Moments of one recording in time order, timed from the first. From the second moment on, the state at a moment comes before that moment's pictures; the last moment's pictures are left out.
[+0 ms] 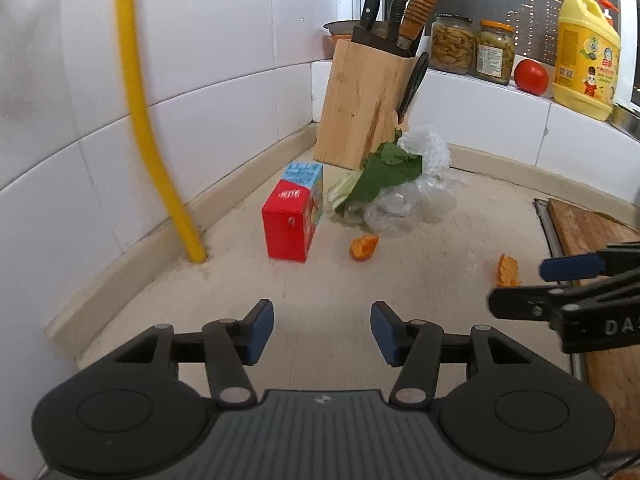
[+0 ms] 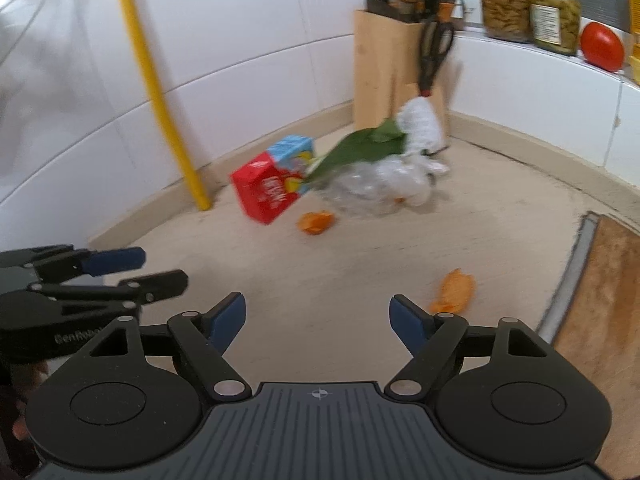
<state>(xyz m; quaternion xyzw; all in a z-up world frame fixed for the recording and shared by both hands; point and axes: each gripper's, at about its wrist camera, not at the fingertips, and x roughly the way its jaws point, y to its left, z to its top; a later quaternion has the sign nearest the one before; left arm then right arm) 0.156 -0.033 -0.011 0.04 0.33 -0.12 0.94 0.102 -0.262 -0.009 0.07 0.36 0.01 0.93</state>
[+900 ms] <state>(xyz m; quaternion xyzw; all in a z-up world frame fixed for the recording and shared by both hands) 0.332 -0.036 -0.057 0.00 0.39 -0.13 0.91 0.140 -0.346 -0.028 0.09 0.37 -0.07 0.92</state>
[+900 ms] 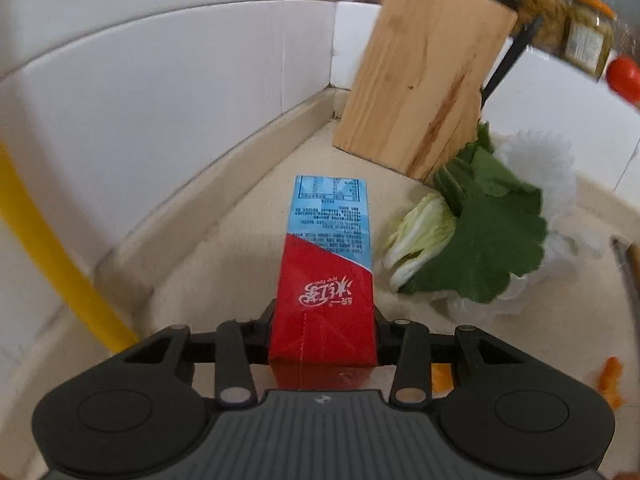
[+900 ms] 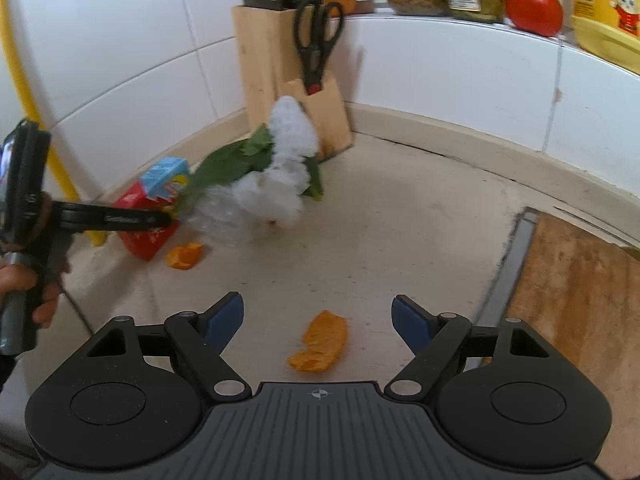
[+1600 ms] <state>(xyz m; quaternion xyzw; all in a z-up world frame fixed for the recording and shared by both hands) 0.245 -0.014 -0.033 0.05 0.36 -0.15 0.92 0.154 -0.333 -0.055 0.05 0.42 -0.05 0.90</state>
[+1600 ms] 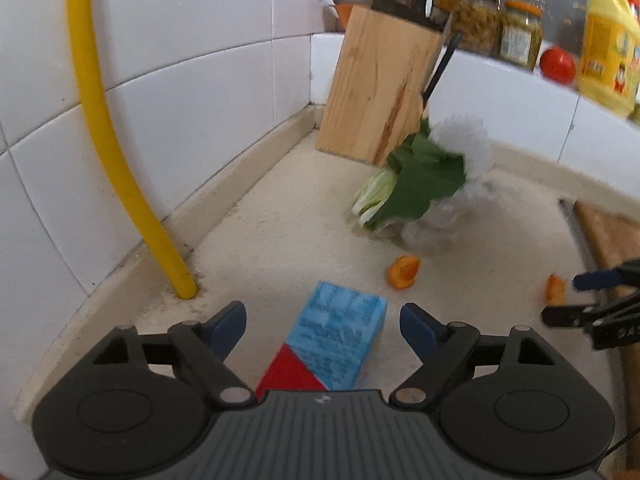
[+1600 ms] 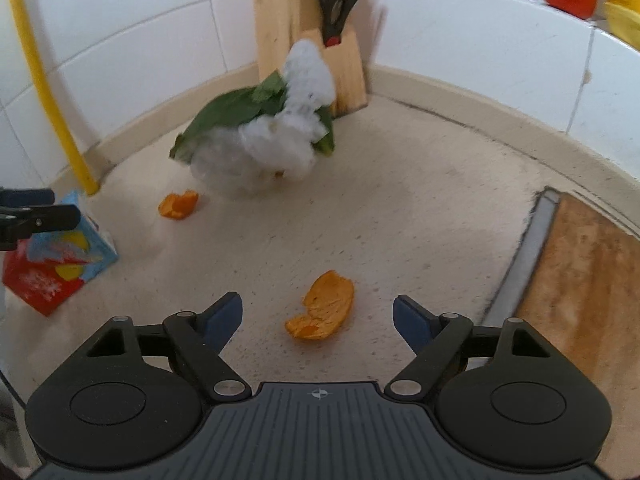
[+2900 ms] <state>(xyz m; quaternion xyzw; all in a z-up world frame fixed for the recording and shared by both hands) 0.203 0.004 -0.031 -0.04 0.40 -0.19 0.89 0.130 -0.319 -0.034 0.06 0.40 -0.04 0.91</state>
